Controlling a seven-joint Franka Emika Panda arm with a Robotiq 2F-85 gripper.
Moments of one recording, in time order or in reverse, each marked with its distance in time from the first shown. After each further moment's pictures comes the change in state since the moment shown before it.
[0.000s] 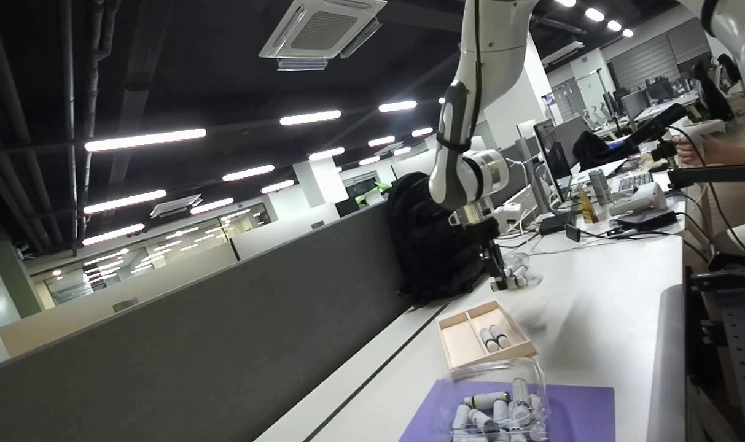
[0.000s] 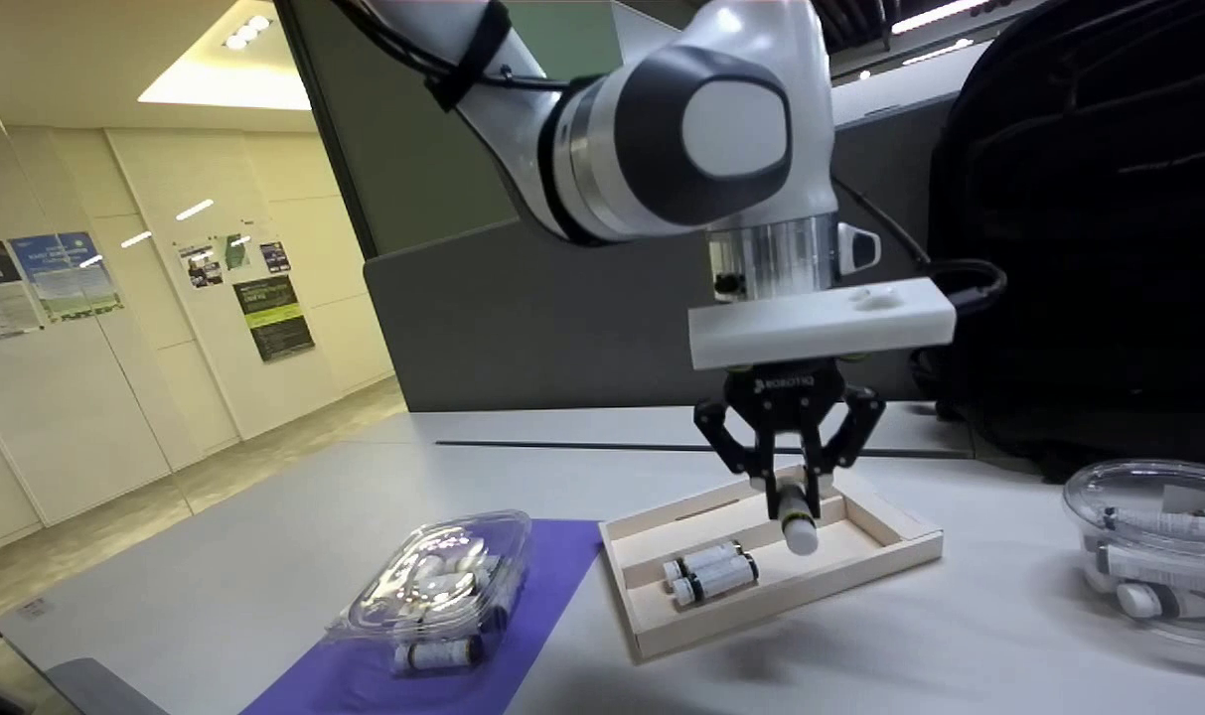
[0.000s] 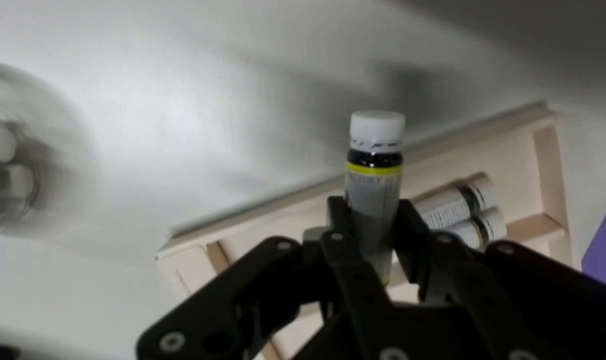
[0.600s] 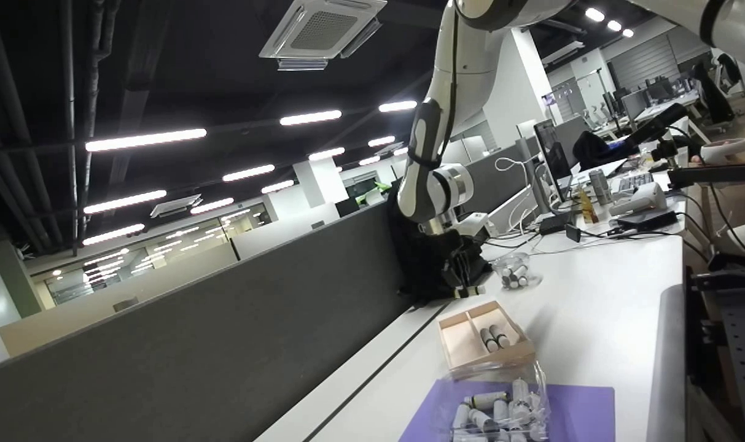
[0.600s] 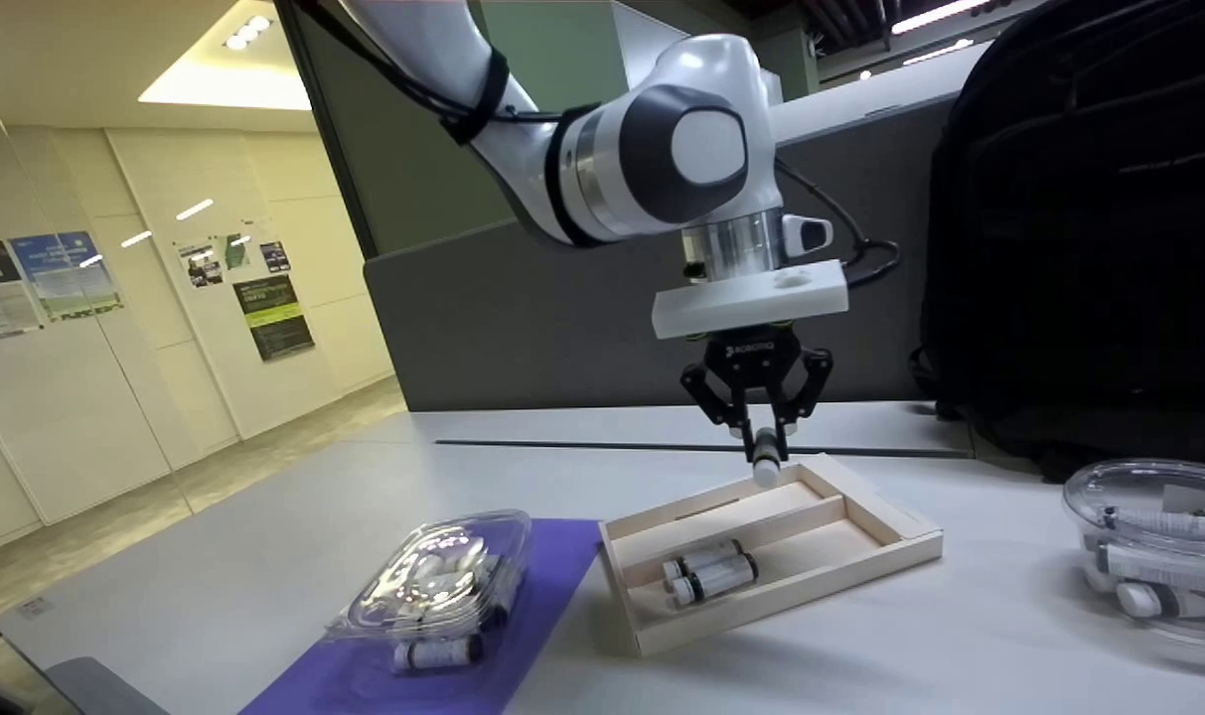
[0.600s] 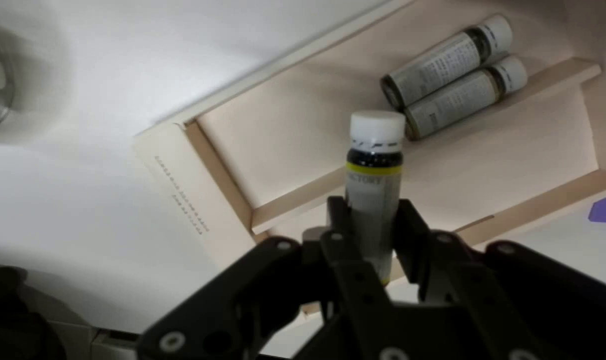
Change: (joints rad) arm 0.139 0.115 -0.026 0.198 -0.022 -0.019 0.265
